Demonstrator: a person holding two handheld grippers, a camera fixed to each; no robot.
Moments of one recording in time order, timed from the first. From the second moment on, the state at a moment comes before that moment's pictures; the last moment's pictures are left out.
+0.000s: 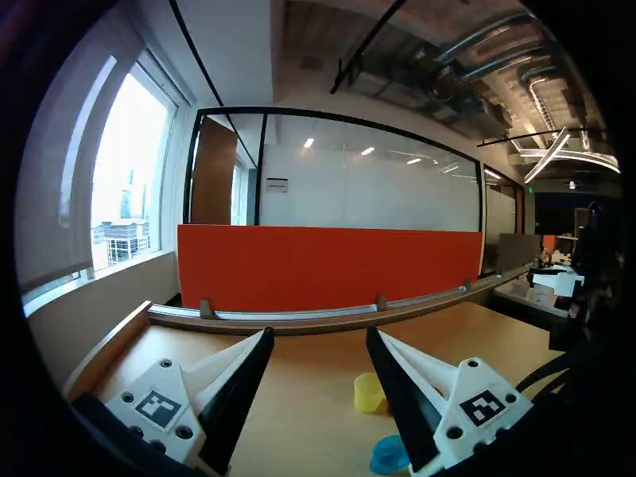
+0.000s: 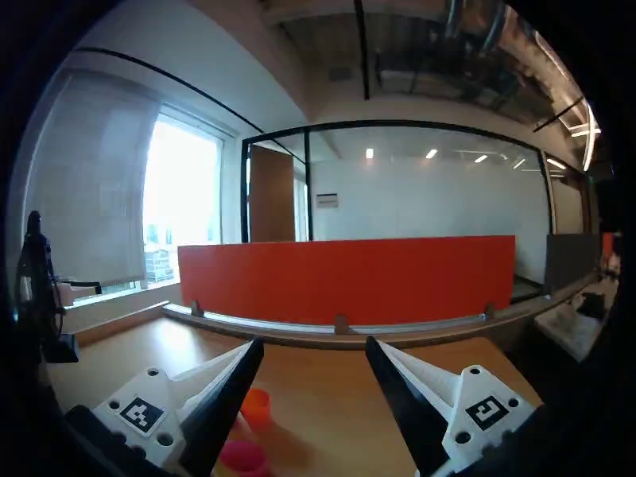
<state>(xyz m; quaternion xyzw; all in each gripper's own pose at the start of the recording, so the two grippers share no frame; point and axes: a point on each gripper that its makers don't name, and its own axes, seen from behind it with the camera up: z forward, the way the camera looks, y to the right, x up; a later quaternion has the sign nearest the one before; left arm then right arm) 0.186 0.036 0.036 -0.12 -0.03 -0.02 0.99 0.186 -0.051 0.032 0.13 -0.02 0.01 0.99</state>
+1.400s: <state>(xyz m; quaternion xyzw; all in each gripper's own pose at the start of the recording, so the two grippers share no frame) 0.171 0.100 0.014 -0.32 -0.05 0.01 0.95 0.172 -0.136 0.005 0.38 -0.07 -0.04 0.92</state>
